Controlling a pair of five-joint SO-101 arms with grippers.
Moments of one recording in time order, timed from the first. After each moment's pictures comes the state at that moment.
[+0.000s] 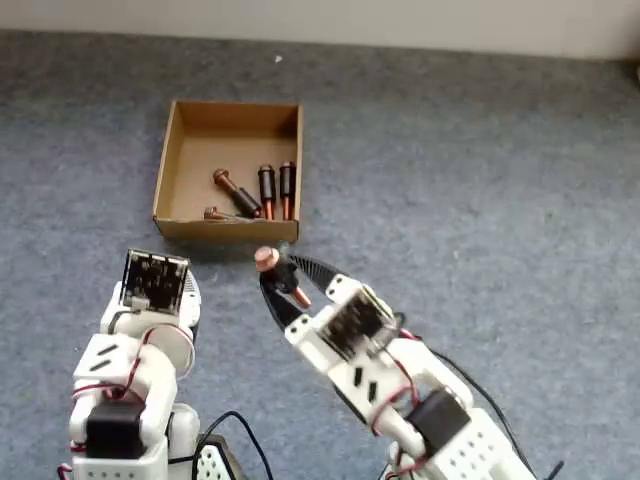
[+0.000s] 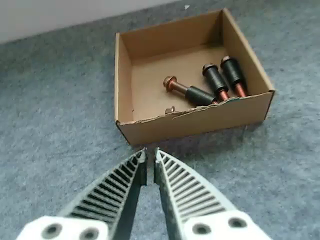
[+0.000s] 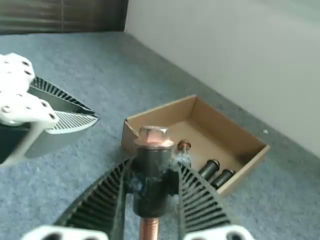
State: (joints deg) left arm -5.1 -104.1 78.7 64.5 -7.5; right arm -46.6 -81.5 77.4 21.8 15.3
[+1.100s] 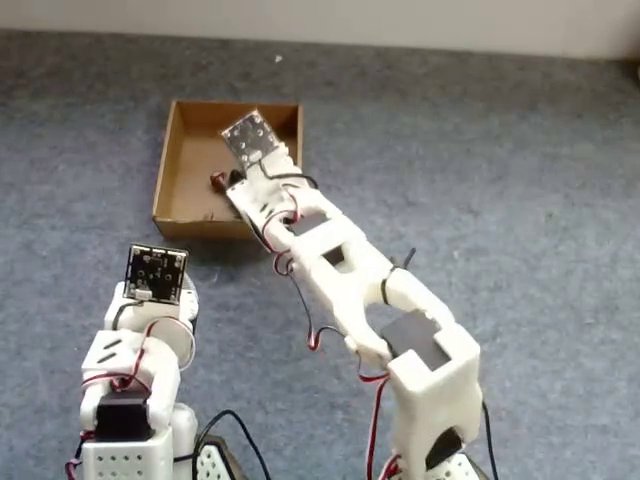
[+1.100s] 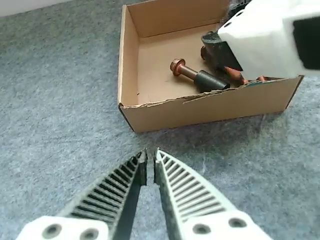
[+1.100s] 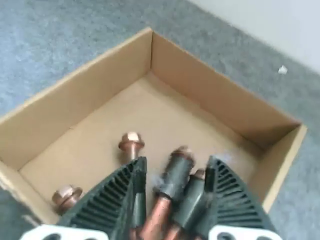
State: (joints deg) left arm -8.3 -104.1 87.4 58.4 -7.5; right arm -38.0 19.5 13.5 4.1 11.1
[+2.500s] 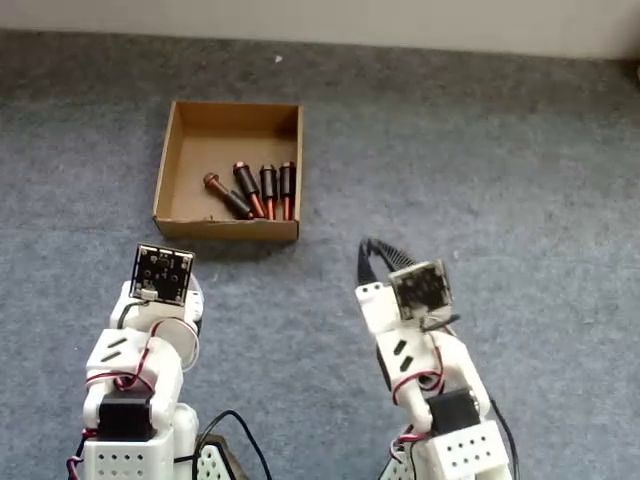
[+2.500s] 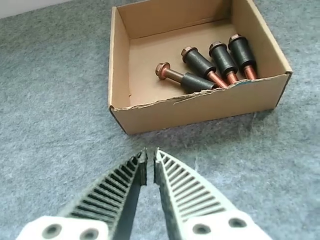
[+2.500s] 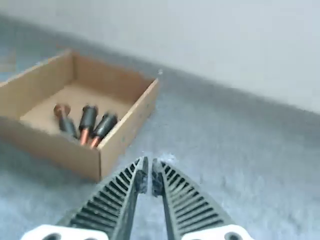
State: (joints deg) left arm -6.4 -104.1 87.5 58.4 -7.5; right arm -20.6 -96.4 95.8 18.1 10.5
